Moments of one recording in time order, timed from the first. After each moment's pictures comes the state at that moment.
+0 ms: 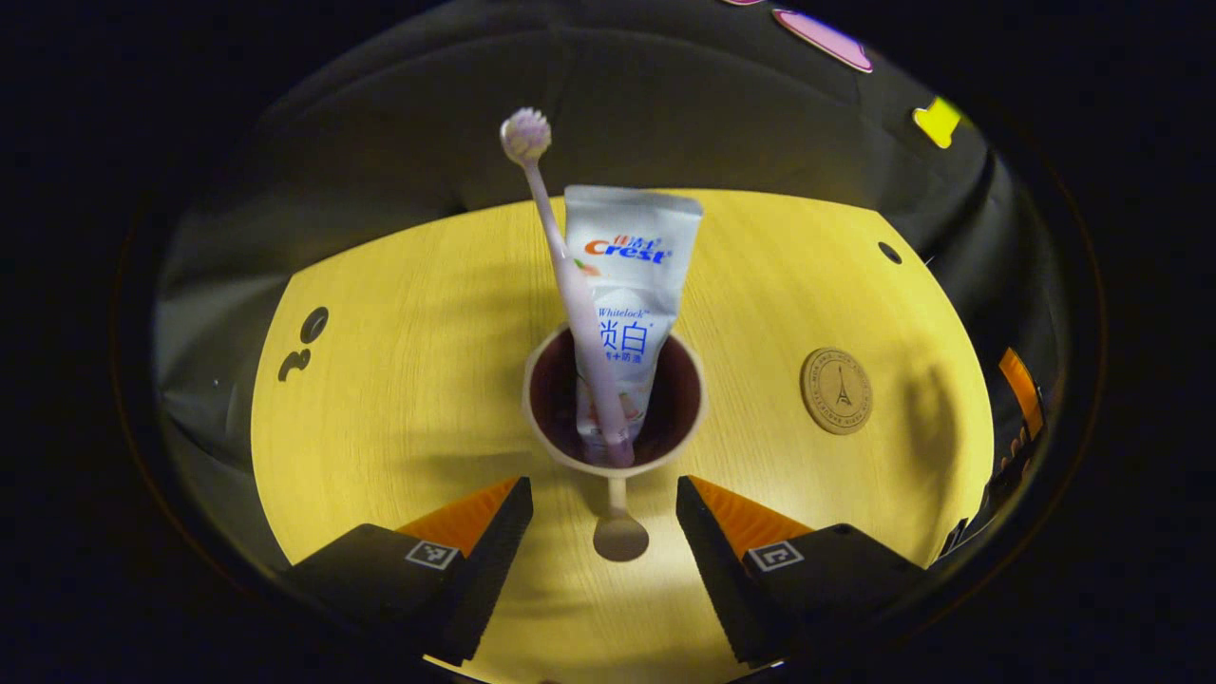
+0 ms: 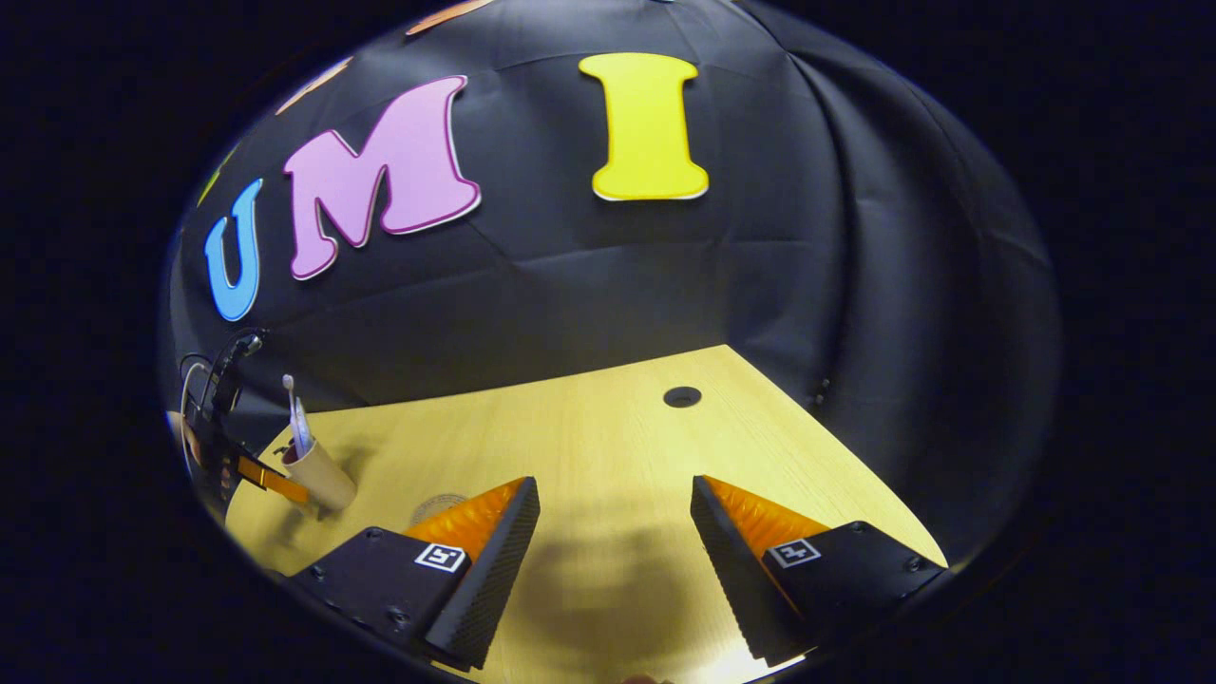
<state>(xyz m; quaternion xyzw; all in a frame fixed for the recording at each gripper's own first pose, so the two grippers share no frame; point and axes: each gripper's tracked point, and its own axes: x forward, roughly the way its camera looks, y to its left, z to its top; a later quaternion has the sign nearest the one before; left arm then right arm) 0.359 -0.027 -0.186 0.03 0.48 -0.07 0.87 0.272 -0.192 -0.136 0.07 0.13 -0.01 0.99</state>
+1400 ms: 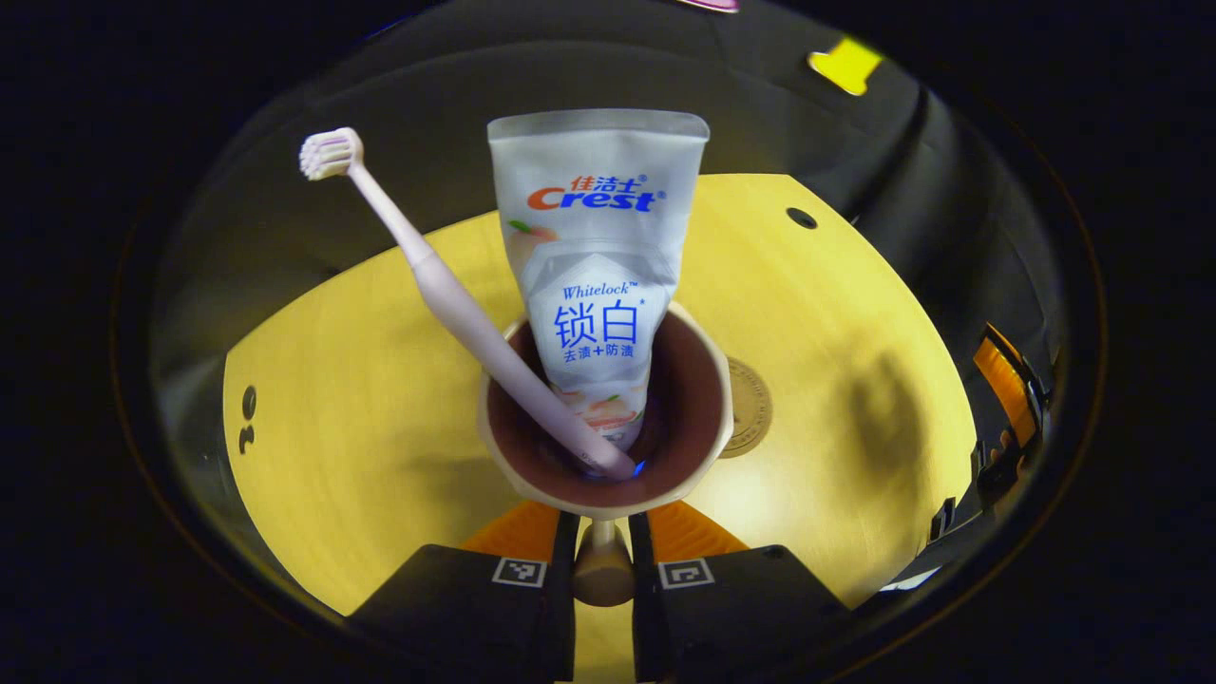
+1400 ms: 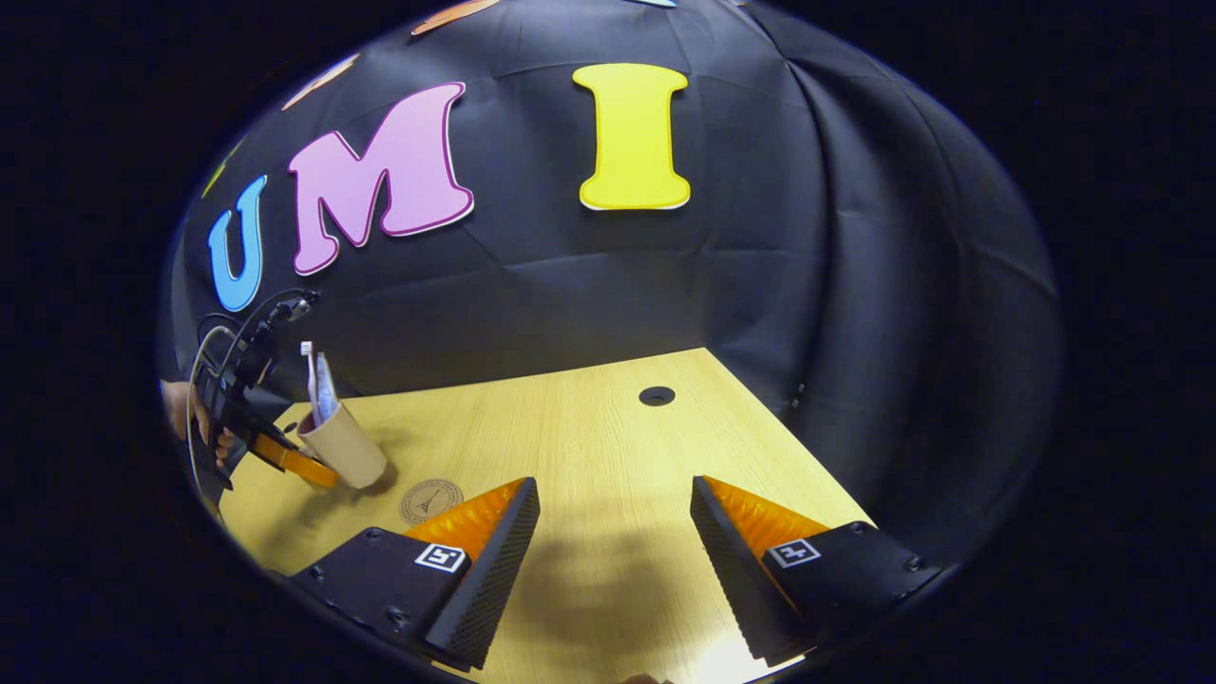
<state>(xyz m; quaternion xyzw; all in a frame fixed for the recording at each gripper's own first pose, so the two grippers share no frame) 0.368 -0.163 -0.165 0.09 0.47 -0.18 0.86 0.246 -0.207 -0.122 0.05 0.12 -0.01 0.99</state>
